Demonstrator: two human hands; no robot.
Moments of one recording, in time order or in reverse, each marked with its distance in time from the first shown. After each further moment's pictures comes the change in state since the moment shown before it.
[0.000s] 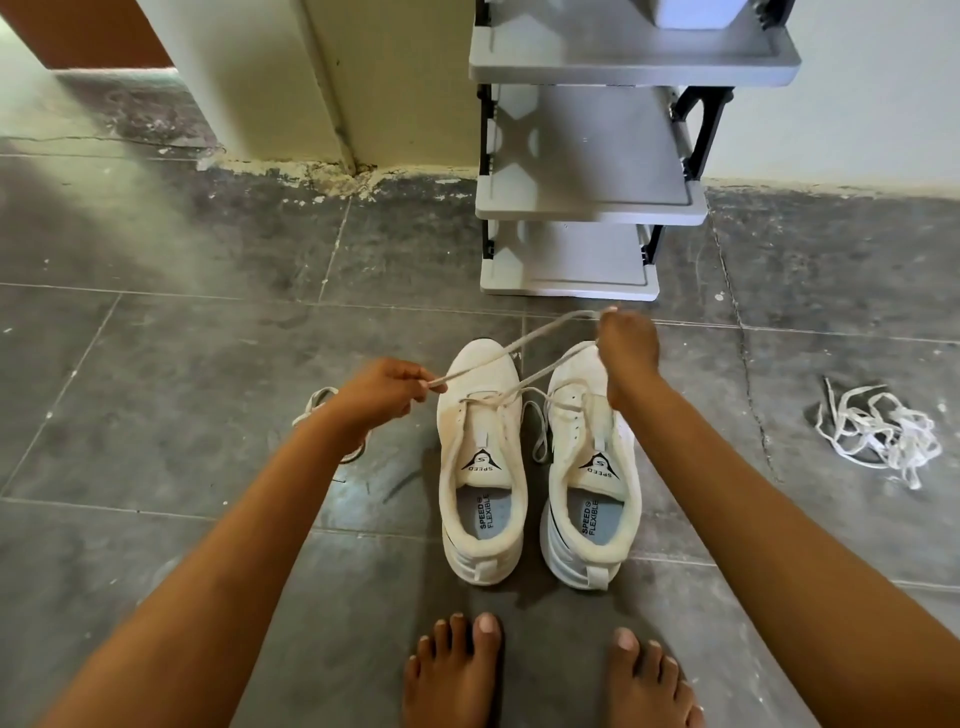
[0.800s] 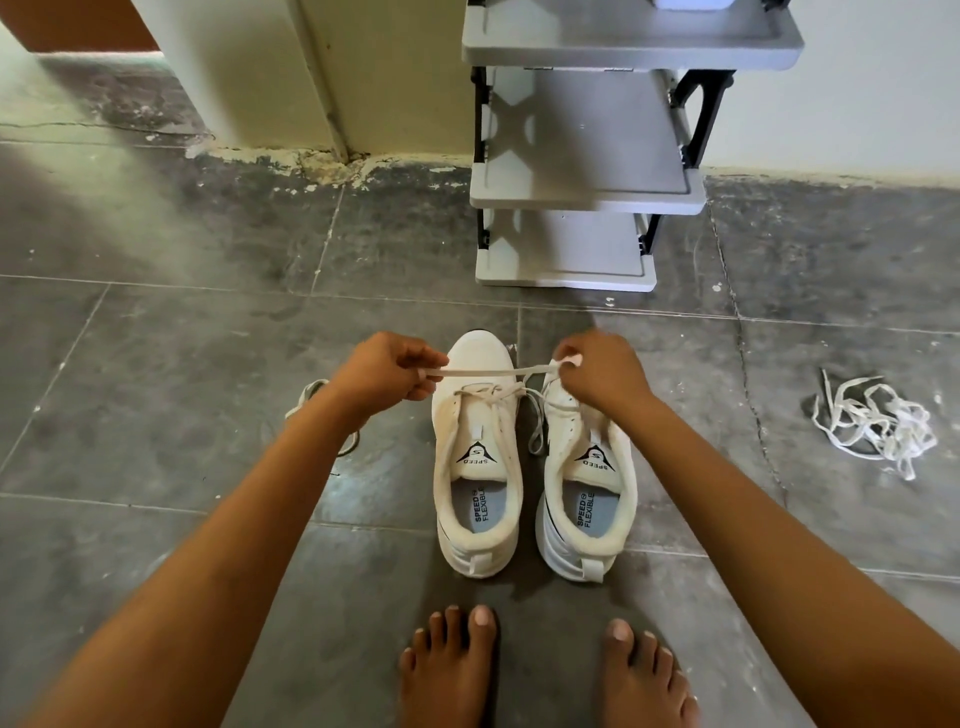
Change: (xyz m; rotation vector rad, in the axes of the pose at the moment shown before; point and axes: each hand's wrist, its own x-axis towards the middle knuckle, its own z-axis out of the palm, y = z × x) left_hand 0.000 0.013 0.002 0.074 0.029 0.073; right_hand -0.004 0.024 -0.004 -0.907 -0.273 -0.484
